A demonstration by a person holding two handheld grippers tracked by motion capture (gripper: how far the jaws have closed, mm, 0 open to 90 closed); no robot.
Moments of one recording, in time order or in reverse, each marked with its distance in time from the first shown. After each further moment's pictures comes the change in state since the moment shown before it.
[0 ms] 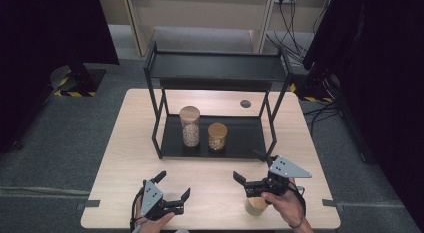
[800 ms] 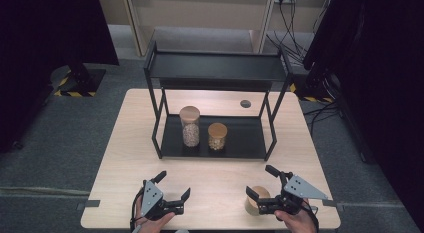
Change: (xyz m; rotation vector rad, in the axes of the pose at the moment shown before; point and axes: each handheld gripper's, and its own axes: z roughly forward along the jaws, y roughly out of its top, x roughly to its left) left arm 0.000 0.000 0.000 0.002 -0.002 -0.003; right arm 0.013 -0.031 -0.042 -0.008 -0.052 0.014
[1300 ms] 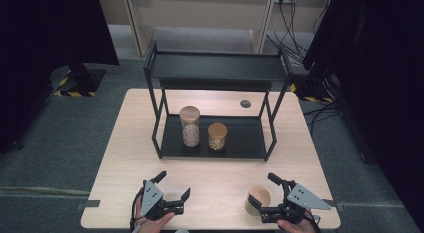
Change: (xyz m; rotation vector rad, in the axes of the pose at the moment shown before) left arm 0.000 0.000 0.000 -0.001 0.000 -0.001; right arm 0.007 -0.017 -0.014 -0.007 -0.005 0.021
